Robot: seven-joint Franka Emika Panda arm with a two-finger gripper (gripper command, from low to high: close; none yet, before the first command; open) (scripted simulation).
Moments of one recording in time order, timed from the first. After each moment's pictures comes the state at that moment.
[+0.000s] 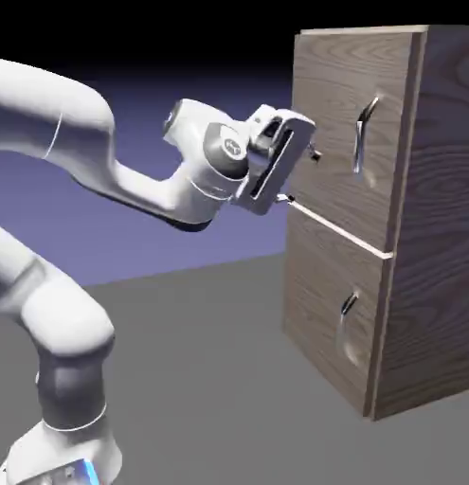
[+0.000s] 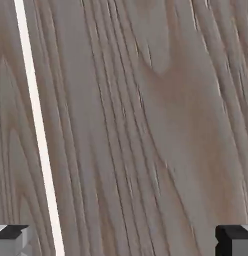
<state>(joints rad) 0.32 -0.67 -0.33 -2.59 -1.29 3.02 0.36</state>
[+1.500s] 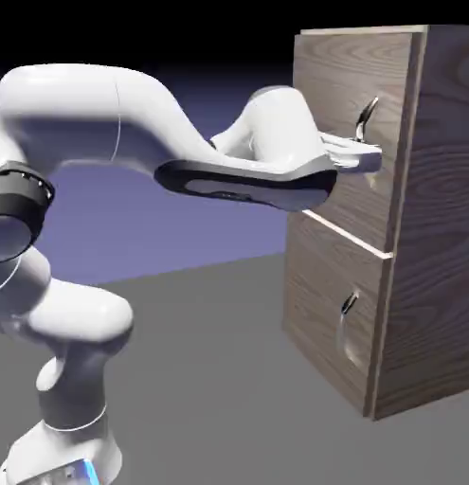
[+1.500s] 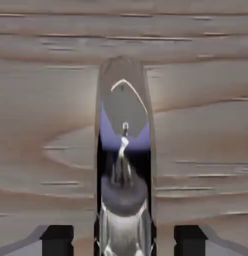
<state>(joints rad) 0.72 -0.68 -0.74 -2.27 -2.72 2.93 -0.07</state>
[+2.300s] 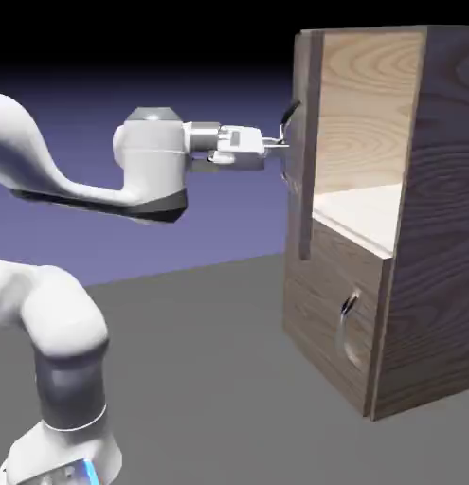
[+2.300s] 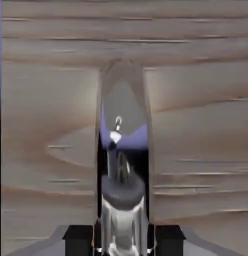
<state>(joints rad) 0.16 -1.03 0.00 -2.73 -1.75 2.50 -0.56</state>
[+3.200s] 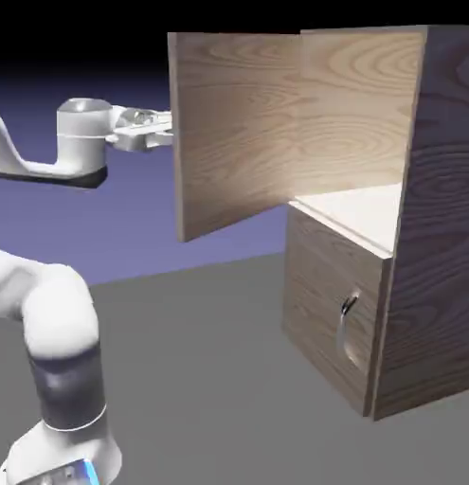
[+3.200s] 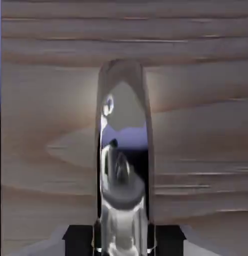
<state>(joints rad) -0.09 -0.86 0.96 -2.32 -0.88 1.43 -0.65</state>
